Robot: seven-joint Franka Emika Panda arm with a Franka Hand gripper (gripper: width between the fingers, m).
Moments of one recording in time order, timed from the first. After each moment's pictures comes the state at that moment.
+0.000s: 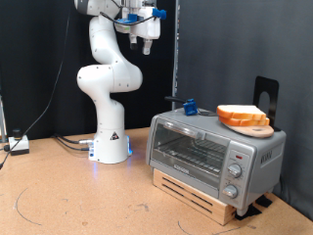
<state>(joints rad) -0.04 -0.77 0.02 -2.34 0.03 1.55 2.32</state>
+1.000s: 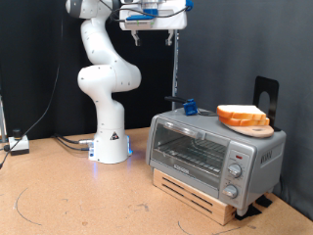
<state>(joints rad) 0.16 -0.86 -0.02 -2.37 0.06 1.58 1.56</state>
